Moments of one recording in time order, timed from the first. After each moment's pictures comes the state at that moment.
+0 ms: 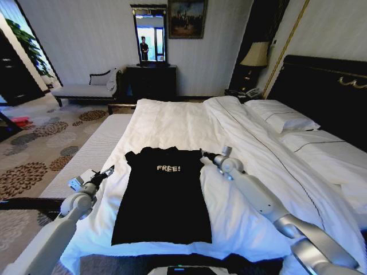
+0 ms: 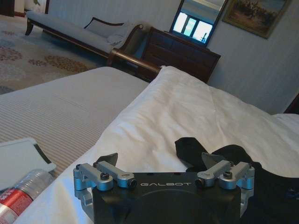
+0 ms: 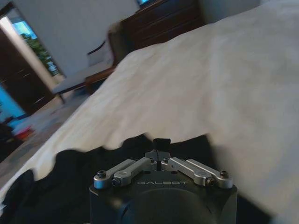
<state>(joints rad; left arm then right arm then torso) 1.22 -0.81 -0.55 -1.71 -1.18 0.17 -0.24 -0.48 1.09 -0.15 1.39 1.20 -0.37 0.20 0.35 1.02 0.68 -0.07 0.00</state>
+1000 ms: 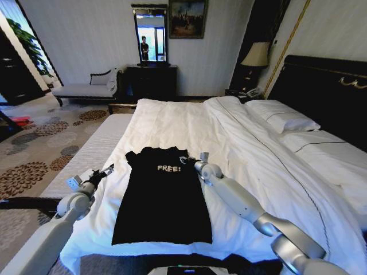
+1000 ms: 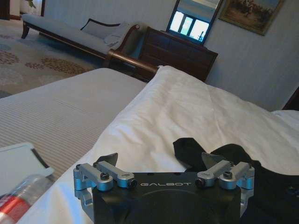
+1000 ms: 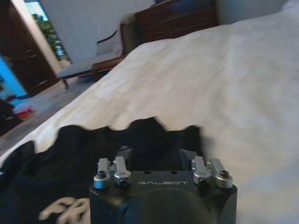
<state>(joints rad) 1.18 -0.81 -0.51 -1.69 -1.16 0.18 -0.24 -0.52 1.07 -0.16 1.40 1.06 -0.34 0.16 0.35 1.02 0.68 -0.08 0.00</state>
